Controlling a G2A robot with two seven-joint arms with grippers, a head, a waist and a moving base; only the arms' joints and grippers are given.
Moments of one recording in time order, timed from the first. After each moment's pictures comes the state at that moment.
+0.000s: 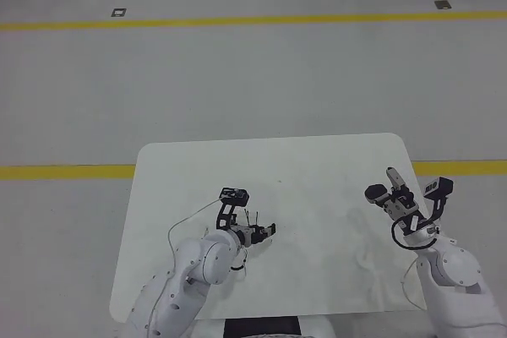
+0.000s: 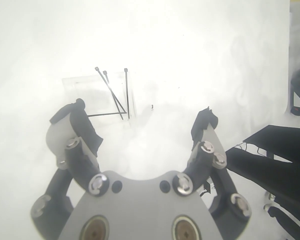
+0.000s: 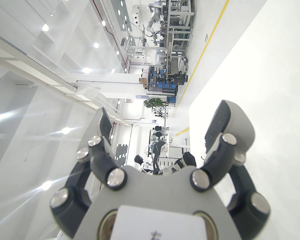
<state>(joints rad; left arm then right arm) 1.53 -1.33 -1.02 -1.89 1.07 0.34 -0.92 -1.77 -1.13 1.70 -1.66 0.43 -0.26 0.54</state>
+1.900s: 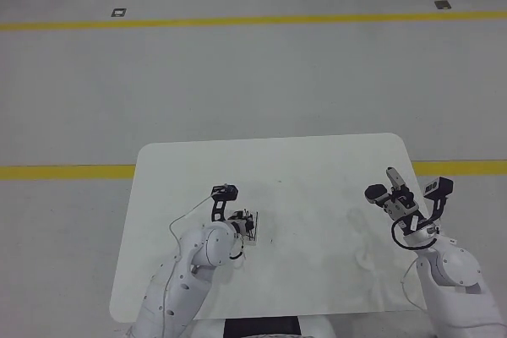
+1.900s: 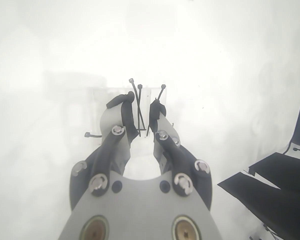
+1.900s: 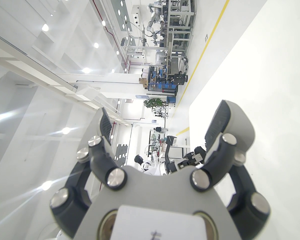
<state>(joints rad) 1.50 -1.46 -1.13 -1.68 1.10 0.34 -0.89 -1.77 -1.13 1.70 -1.66 0.43 -0.26 0.54</state>
